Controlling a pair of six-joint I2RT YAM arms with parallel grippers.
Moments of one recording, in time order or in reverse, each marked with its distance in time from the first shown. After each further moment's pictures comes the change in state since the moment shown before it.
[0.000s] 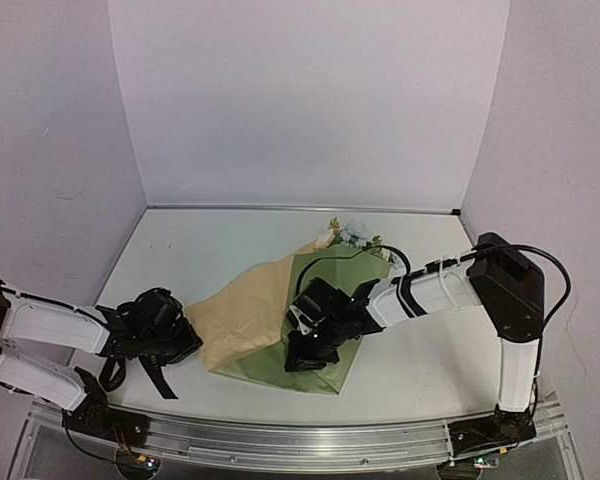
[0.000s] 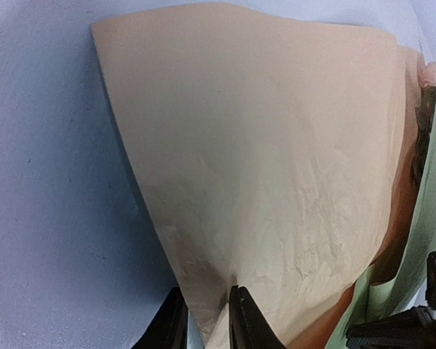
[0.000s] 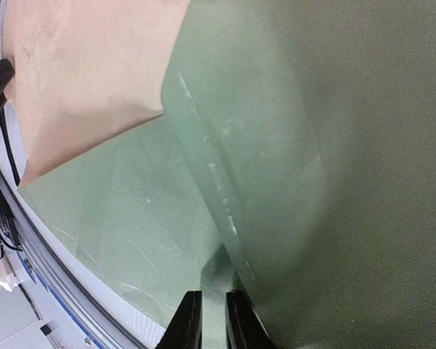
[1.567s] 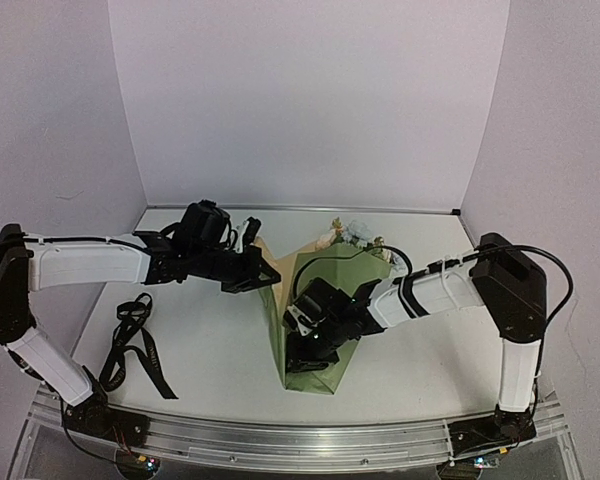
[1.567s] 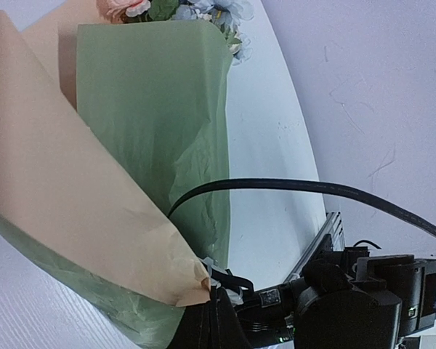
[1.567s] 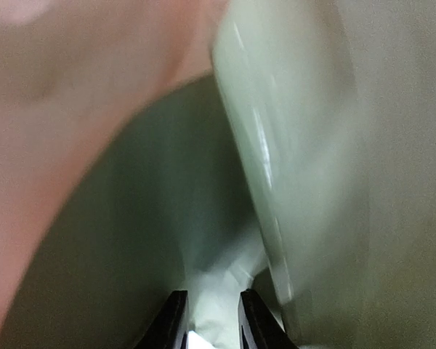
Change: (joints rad) left arm -0.041 0.295 0.679 -0.064 0.464 0.414; right arm 0.002 -0.009 -0.007 0.015 -0.020 -0.040
